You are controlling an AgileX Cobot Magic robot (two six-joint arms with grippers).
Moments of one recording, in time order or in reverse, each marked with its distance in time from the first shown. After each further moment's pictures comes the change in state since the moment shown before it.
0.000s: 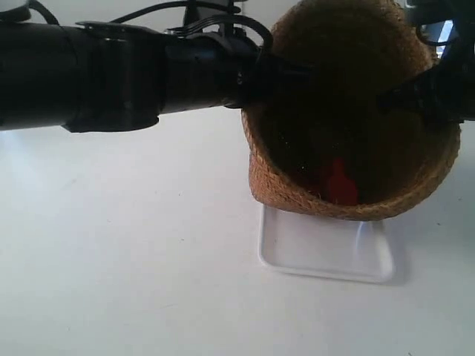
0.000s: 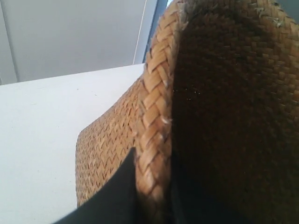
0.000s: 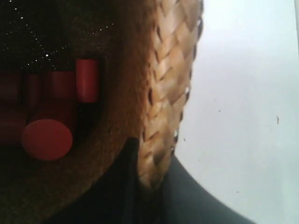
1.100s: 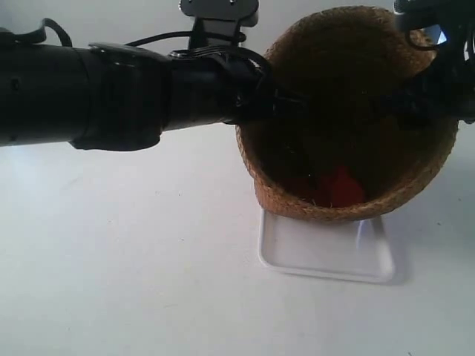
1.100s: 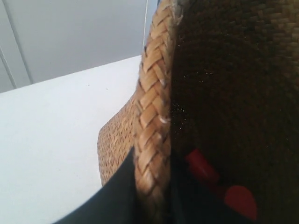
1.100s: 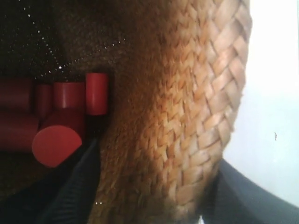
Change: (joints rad) left arm 0.000 0.019 0.037 0.089 -0.014 0.033; right arm 0.000 0.021 0.000 -0.010 -0.047 -0.051
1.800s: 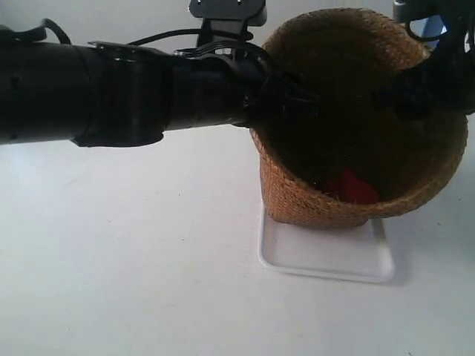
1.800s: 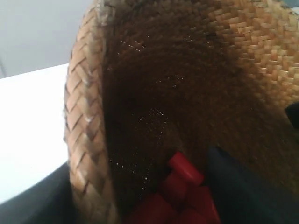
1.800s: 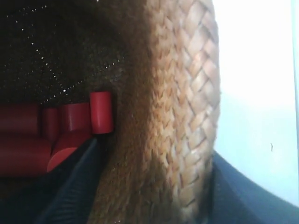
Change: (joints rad) left arm 0.000 0.000 -0.011 -0.088 0.062 0.035; right arm 0.000 0.001 -0.019 -0.007 -0.017 0.000
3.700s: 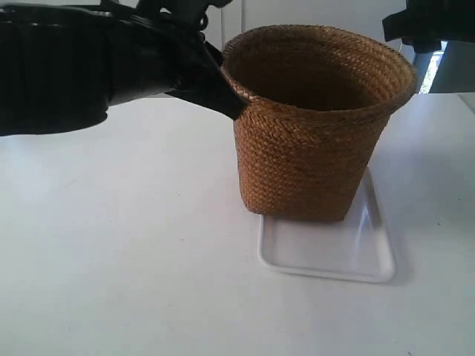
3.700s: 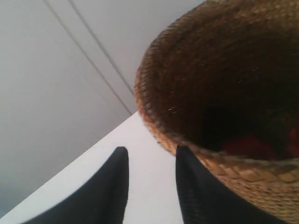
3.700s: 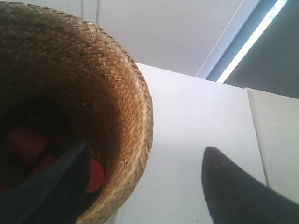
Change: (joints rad) left arm -0.009 -0.161 0.075 -0.002 -0.343 0.548; right arm 0.000 -0.089 -0.035 -0.134 -0.186 0.096
